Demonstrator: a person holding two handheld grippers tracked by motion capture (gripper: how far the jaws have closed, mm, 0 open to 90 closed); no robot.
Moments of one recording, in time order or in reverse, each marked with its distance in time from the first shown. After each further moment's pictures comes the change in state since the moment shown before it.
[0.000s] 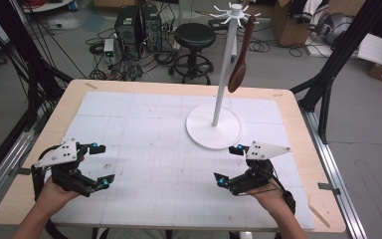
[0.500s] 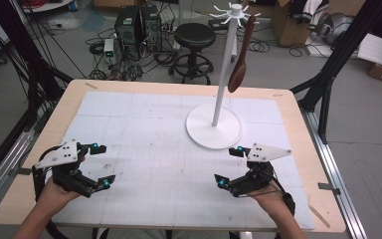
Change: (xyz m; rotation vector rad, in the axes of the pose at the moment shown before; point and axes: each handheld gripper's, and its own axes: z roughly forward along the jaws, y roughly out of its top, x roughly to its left) left arm -0.001 -0.001 0.001 -0.008 -0.002 0.006; right arm 0.001 -0.006 -0.001 -0.025 0.013 0.014
